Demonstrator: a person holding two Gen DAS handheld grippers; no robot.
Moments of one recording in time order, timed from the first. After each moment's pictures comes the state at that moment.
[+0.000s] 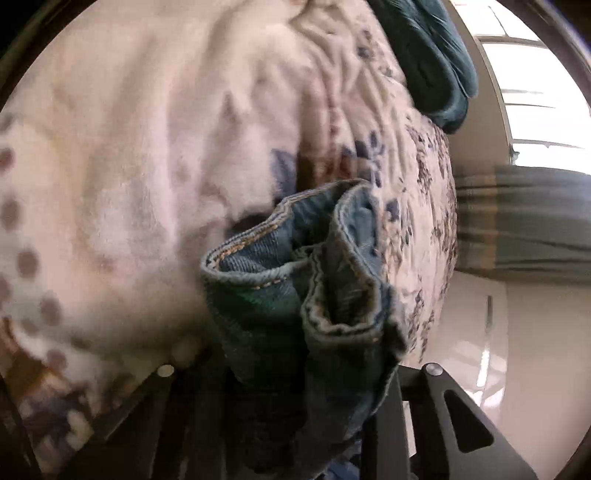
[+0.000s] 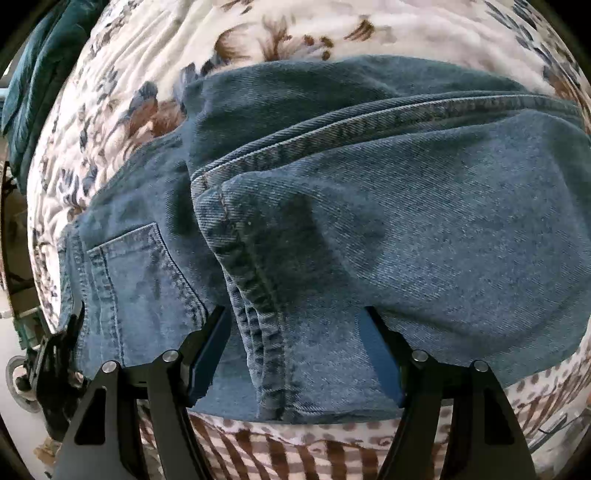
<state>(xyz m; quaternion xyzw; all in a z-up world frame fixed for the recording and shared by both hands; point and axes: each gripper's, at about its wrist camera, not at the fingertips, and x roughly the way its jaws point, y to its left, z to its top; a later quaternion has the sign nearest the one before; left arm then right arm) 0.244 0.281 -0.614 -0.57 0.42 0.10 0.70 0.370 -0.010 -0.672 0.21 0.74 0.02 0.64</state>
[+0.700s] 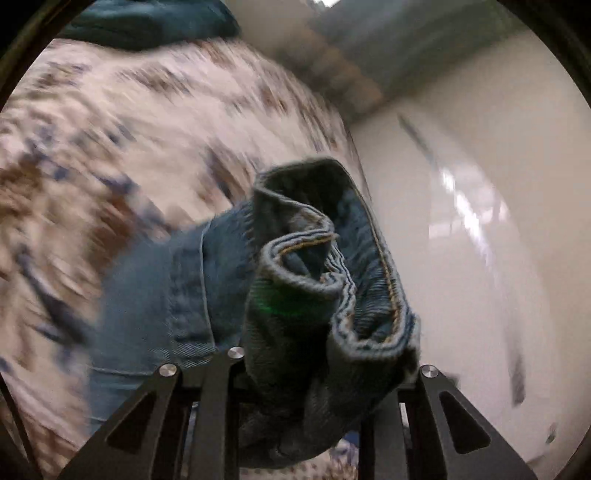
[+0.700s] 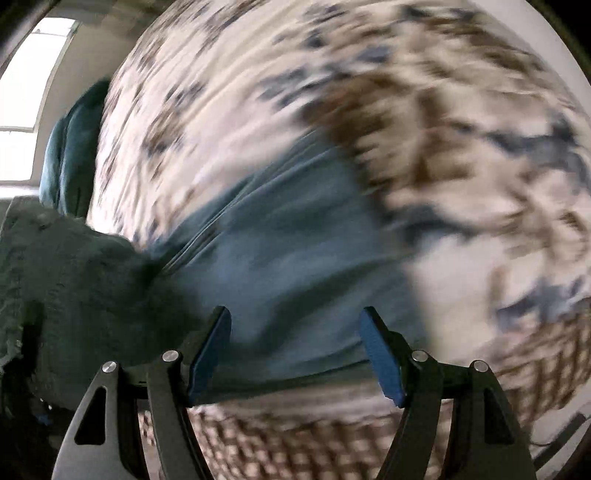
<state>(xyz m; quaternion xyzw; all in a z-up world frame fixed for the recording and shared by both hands) 0.305 -0.076 -0.482 -0.29 0.46 -0.15 0.82 0.267 -0.270 -0.612 0.36 0.63 -0.03 0.69</state>
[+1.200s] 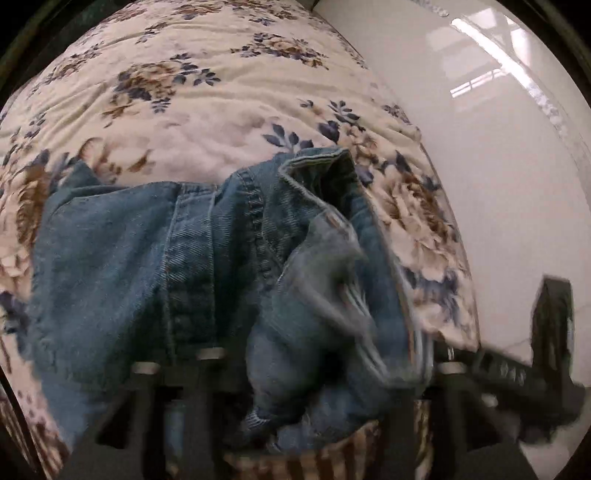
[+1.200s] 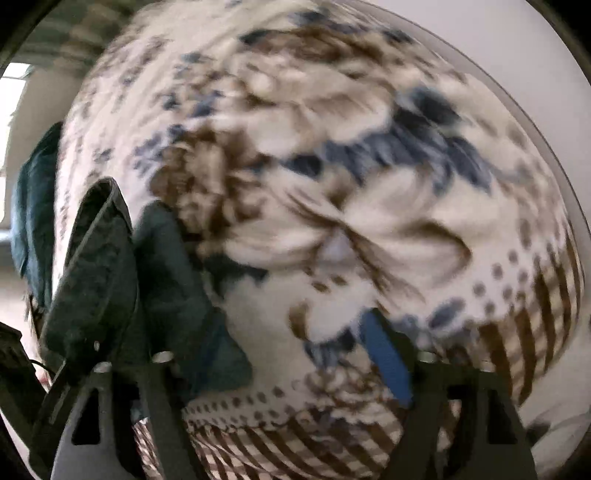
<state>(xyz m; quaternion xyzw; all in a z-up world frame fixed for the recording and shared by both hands) 0.308 -0.191 -0.534 -0.08 0.60 -0.17 0.78 0.214 -0.398 -0.636 0.35 0.62 -0.09 0.69</state>
